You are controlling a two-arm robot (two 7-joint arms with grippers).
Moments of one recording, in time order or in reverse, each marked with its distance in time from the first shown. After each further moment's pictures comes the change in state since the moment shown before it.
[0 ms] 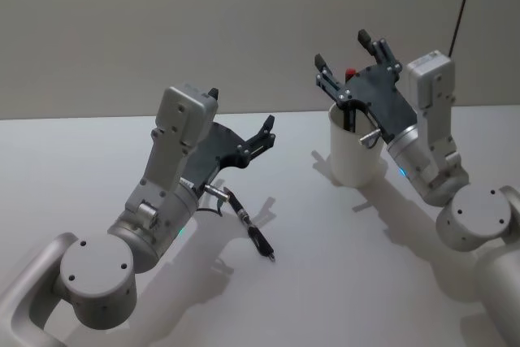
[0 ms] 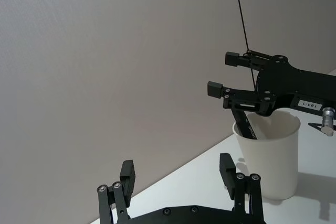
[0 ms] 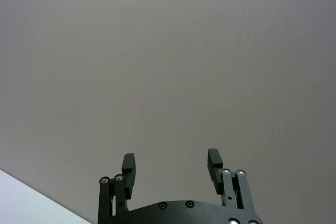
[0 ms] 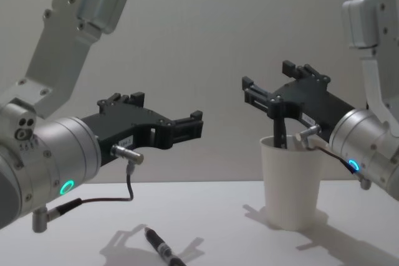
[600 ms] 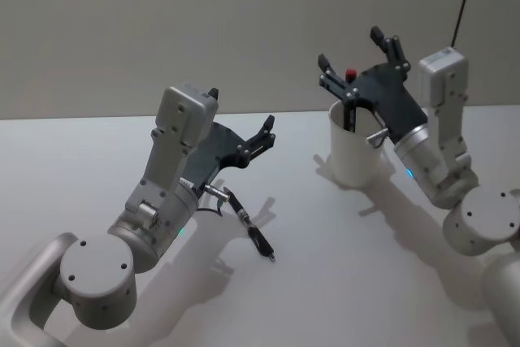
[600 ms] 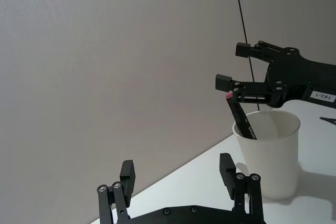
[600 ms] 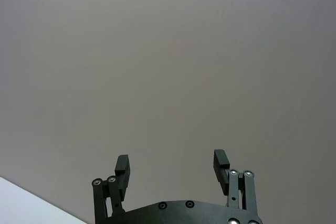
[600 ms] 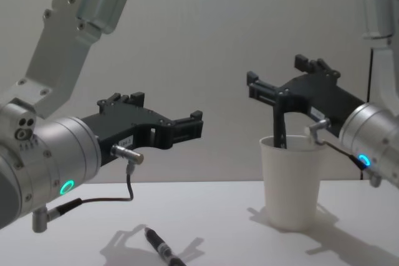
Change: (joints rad) left arm 0.000 0.000 0.000 0.000 0.000 0.000 0.000; right arm -0.043 0.014 0.005 -0.086 0.032 0.048 0.001
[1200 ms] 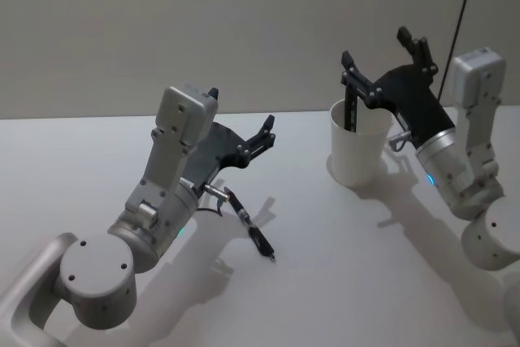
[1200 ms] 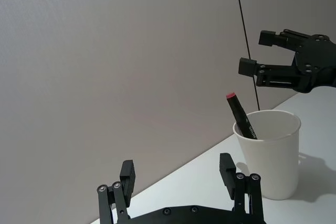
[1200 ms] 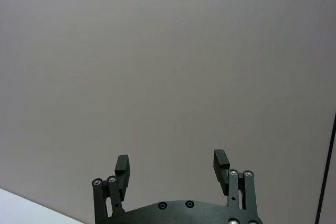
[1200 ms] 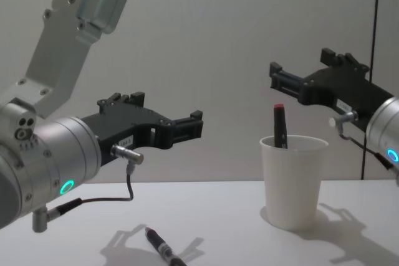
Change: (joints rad) left arm 0.000 0.000 0.000 0.000 0.000 0.000 0.000; right arm -0.106 0.039 0.013 -0.185 0.054 0.098 -0.040
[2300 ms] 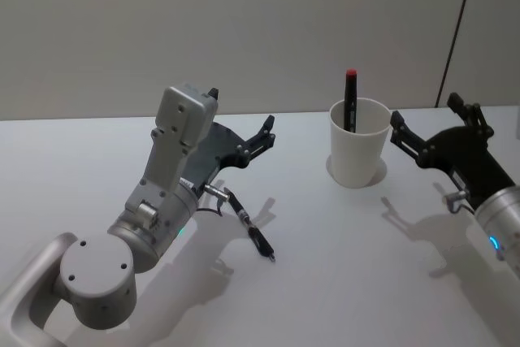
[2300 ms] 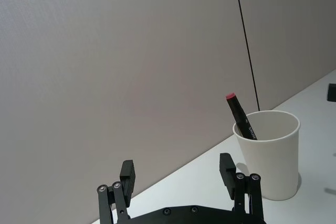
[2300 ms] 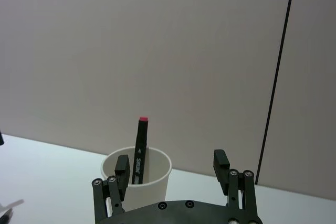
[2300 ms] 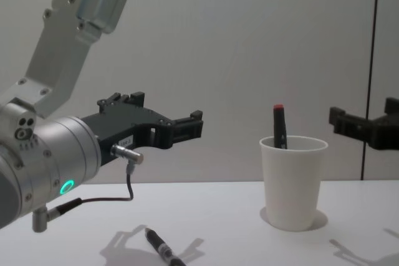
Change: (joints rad) left arm 0.000 0.000 0.000 0.000 0.000 0.000 0.000; right arm -0.293 0.205 -0.013 -0.399 0.200 0.318 -0.108
